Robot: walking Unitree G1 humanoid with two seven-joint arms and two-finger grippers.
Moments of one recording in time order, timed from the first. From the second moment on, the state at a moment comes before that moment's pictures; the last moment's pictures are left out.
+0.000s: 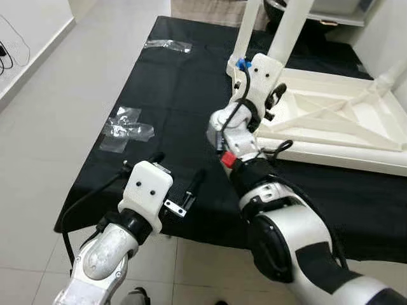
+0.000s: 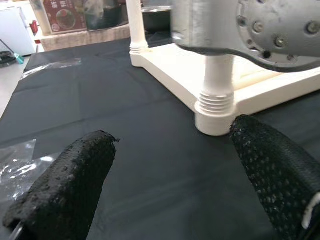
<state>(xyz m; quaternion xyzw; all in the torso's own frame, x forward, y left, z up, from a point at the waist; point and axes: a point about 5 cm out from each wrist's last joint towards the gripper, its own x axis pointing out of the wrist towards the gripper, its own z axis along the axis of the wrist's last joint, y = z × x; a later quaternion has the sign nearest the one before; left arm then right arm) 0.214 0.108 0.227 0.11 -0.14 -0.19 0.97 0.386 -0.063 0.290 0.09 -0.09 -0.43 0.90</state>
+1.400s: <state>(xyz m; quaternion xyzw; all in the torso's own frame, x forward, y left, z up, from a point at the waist) 0.199 0.088 0.213 0.08 -0.10 -0.27 0.95 0.385 -0.058 0.271 0.12 -0.04 -0.46 0.88</state>
